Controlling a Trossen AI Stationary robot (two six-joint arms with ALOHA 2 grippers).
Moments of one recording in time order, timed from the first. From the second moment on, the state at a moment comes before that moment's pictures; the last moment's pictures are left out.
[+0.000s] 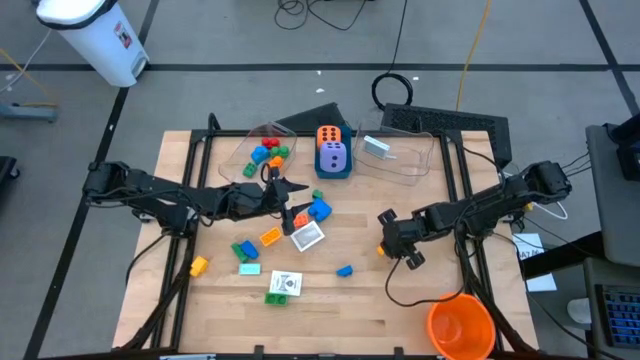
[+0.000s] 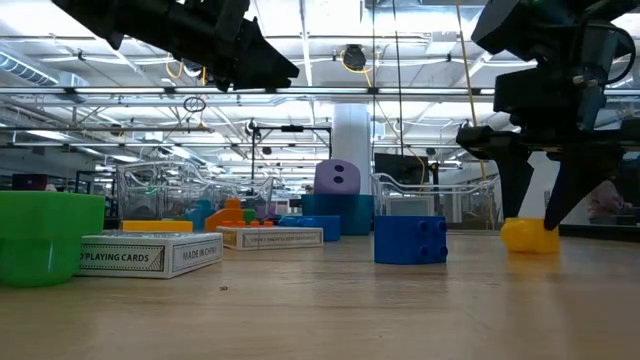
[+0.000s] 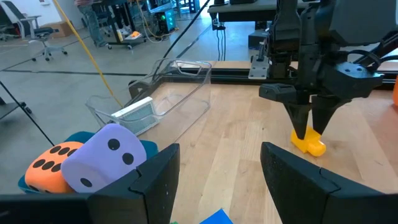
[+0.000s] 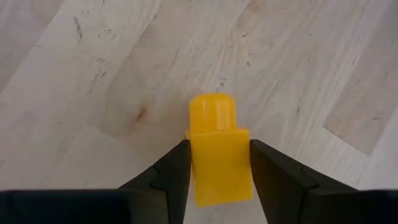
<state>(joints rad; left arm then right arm) -0.04 1.31 0.66 0.42 -0.34 0.02 0.22 1.34 0.63 -0.43 0.02 -0.35</state>
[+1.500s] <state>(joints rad) -0.04 1.31 0.66 0.42 -0.34 0.02 0.18 1.32 0.63 -0.34 0.03 -0.19</state>
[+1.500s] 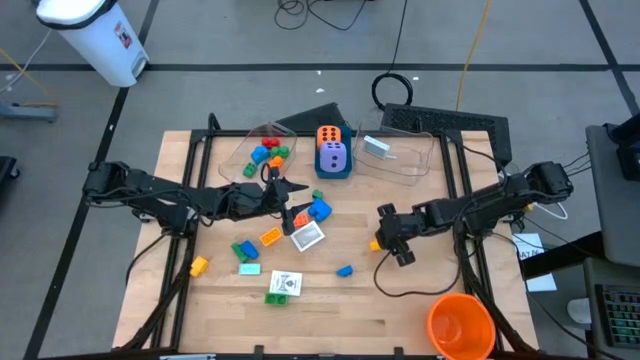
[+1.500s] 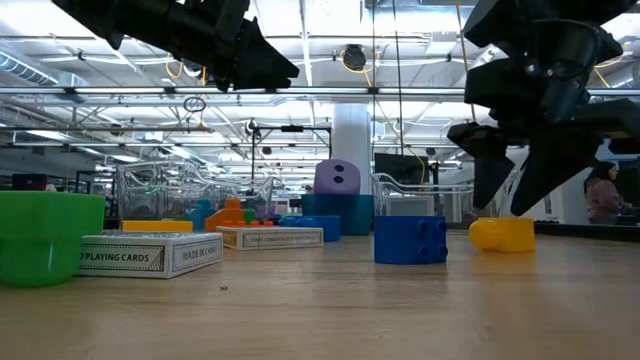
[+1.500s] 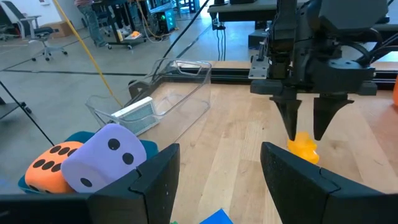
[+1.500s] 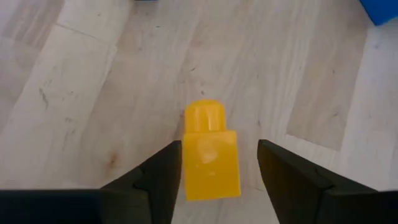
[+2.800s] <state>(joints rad) -0.04 1.31 0.66 0.41 -0.34 0.02 0.16 1.41 0.63 -0.31 0.00 -0.18</state>
